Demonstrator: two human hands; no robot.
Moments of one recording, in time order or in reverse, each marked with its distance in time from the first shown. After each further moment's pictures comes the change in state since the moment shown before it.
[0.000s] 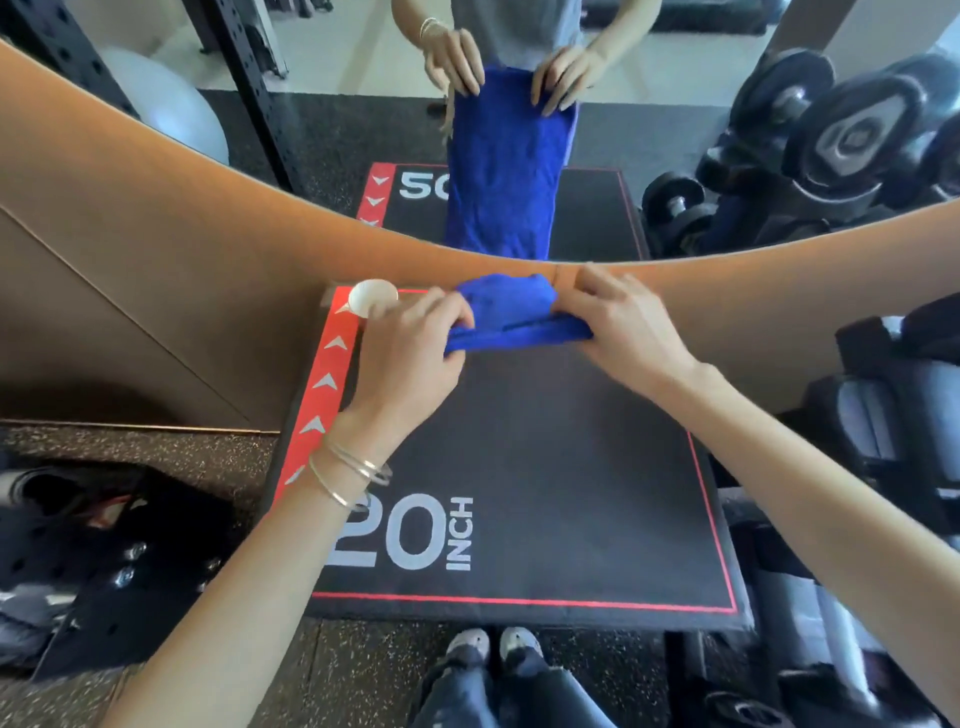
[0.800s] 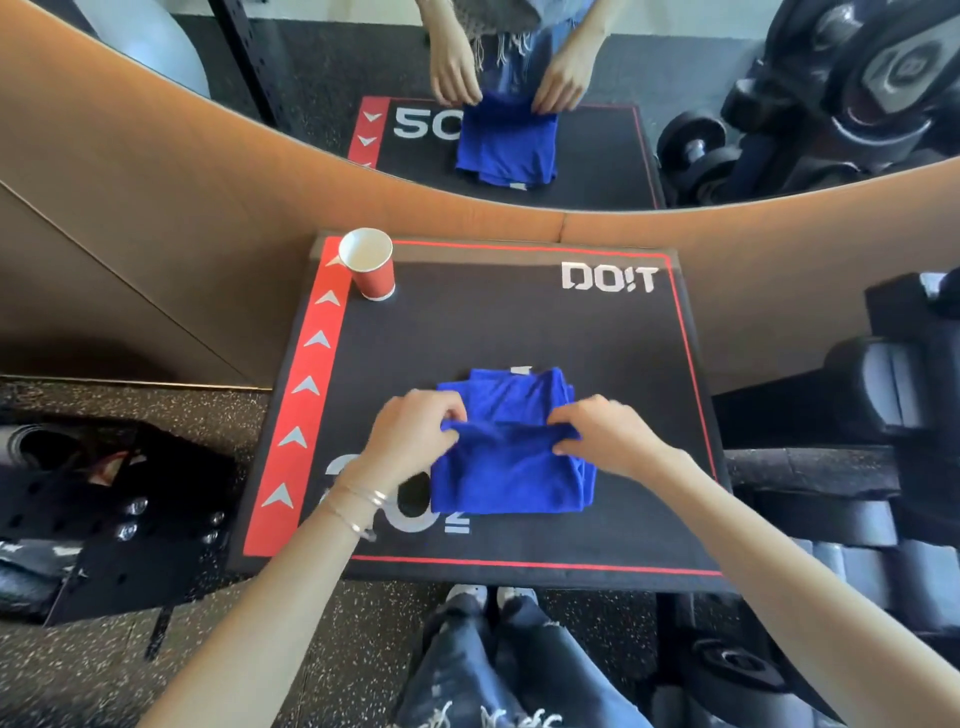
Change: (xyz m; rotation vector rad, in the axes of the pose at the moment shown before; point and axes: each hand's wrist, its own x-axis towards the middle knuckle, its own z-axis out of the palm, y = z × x) left_hand -0.090 -0.013 0.062 -0.144 -0.695 -0.410; right_hand -0.100 -0.034 0.069 0.114 -0.901 0.366
